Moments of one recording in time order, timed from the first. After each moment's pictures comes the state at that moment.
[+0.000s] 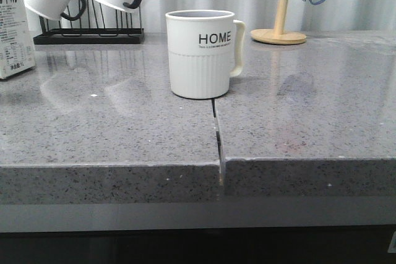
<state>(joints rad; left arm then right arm) -0.08 1.28 -0.70 -0.01 -0.30 0.00 0.41 0.11 -0.31 -0.10 0.32 0.11</state>
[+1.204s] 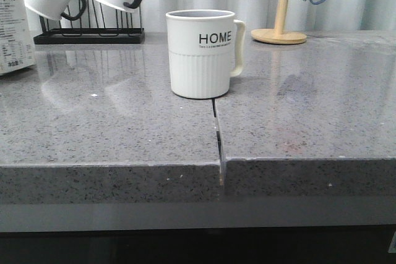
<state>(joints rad) -0.03 1.57 -0.91 0.08 -0.44 -0.04 0.41 0.11 -0.31 -0.10 0.32 0.11</state>
